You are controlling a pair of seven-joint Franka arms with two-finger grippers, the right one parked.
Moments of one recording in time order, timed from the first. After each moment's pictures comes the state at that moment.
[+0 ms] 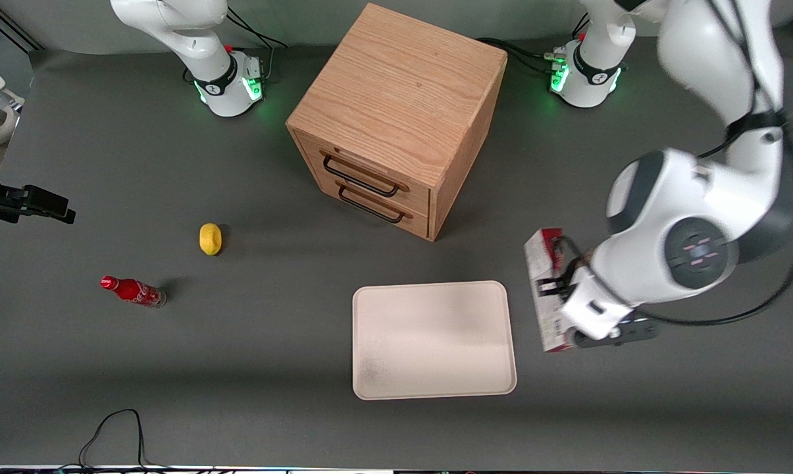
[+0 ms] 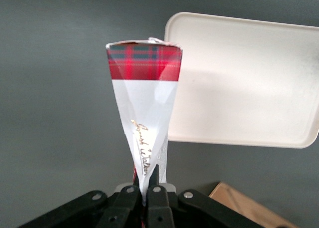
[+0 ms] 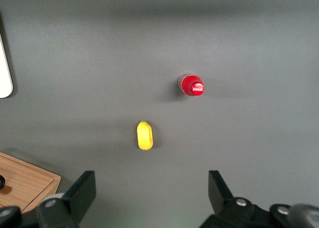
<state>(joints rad) -0.21 0.70 -0.21 -1.02 0.02 1.63 -0.53</state>
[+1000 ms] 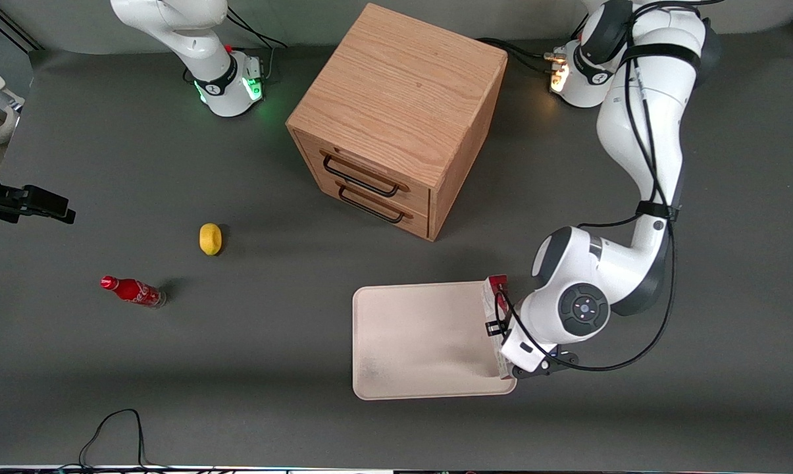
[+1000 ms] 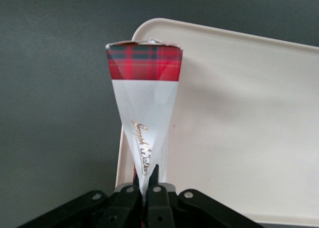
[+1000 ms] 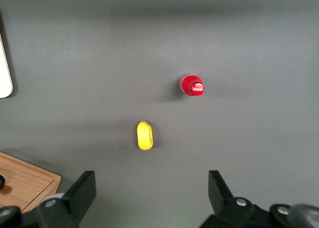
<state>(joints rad) -0.27 0.94 -0.18 -1.01 0.03 1.92 -0.59</state>
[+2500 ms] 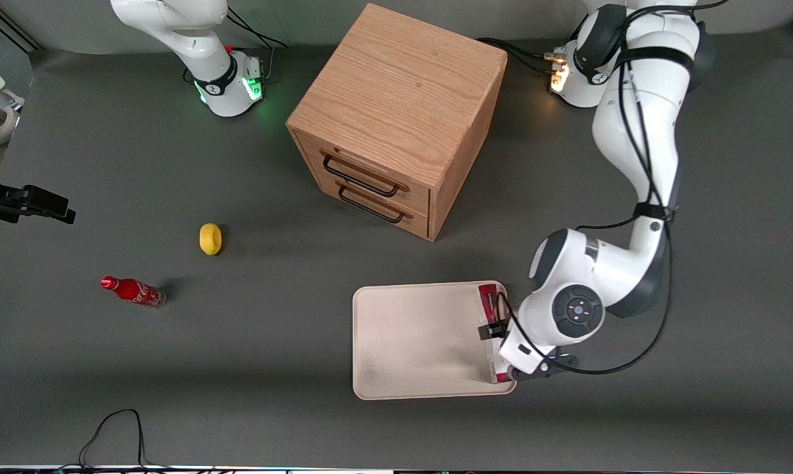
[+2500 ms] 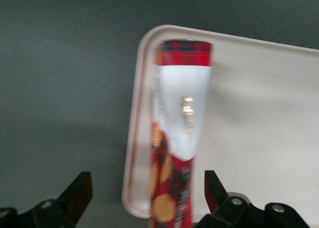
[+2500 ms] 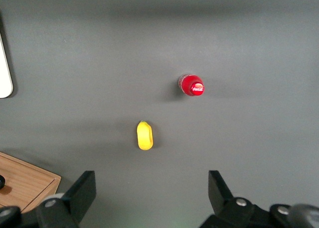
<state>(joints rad) -0.27 0.93 -0.16 -0.96 0.06 1.83 -0.58</state>
